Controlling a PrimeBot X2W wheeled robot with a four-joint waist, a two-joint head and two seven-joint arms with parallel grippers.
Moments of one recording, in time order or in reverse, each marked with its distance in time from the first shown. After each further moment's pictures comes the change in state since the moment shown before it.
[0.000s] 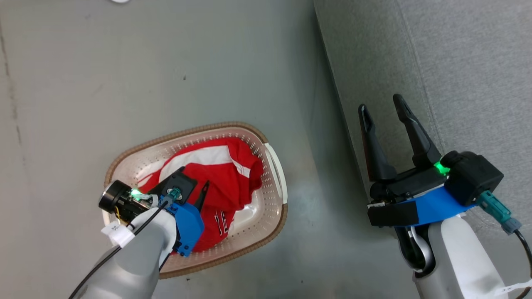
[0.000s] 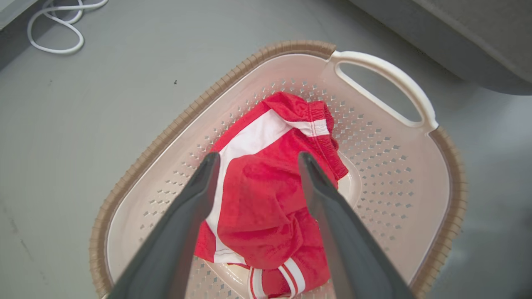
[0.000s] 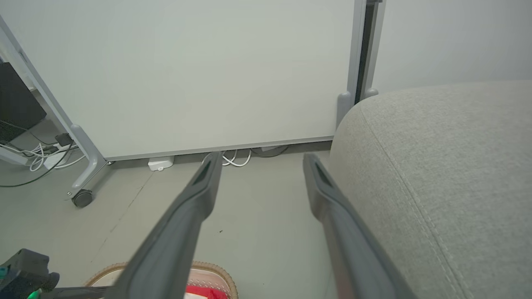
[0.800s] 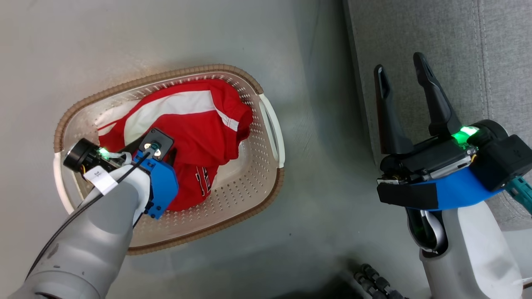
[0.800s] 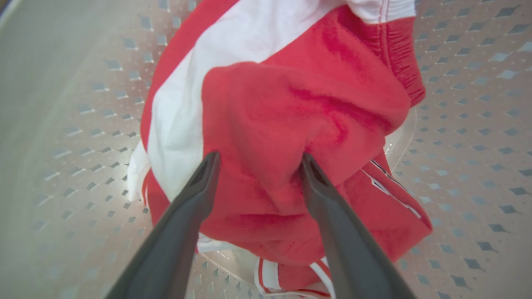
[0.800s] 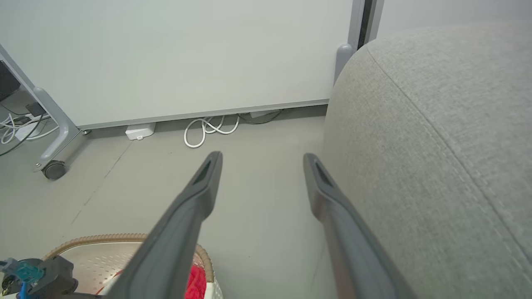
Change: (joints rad) left arm -0.210 0.058 -0.193 0.120 -0.113 0.000 0.133; right arm -0.078 0.000 -0.017 -0.103 0.004 0.000 0.000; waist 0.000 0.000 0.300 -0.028
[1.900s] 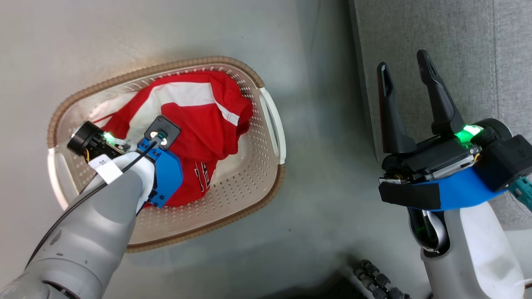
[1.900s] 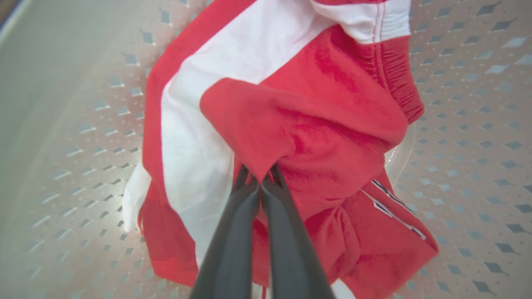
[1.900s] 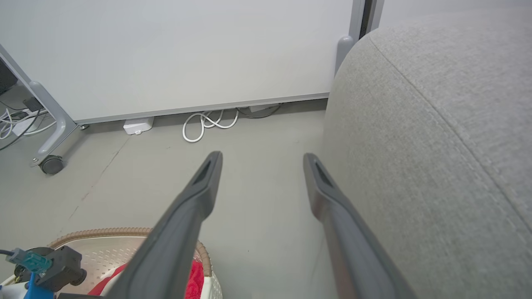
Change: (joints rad) left arm -0.072 -0.004 -0.126 0.014 -0.066 0.000 -0.007; right arm 0.000 0.000 -0.008 -0.015 -0.002 0.000 0.000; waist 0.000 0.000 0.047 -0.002
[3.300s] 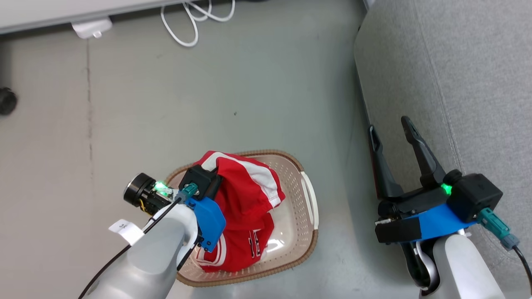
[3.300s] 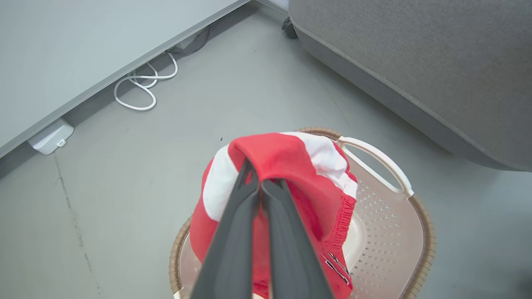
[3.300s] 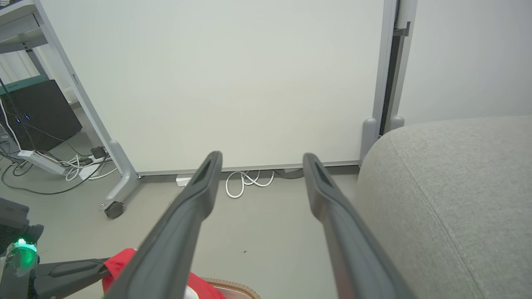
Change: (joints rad) left arm 0.245 -0.042 0.076 -0.244 -0.101 0.025 -0.132; right arm 0.141 0.000 -0.014 0.120 -0.040 0.000 0.000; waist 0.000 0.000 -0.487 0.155
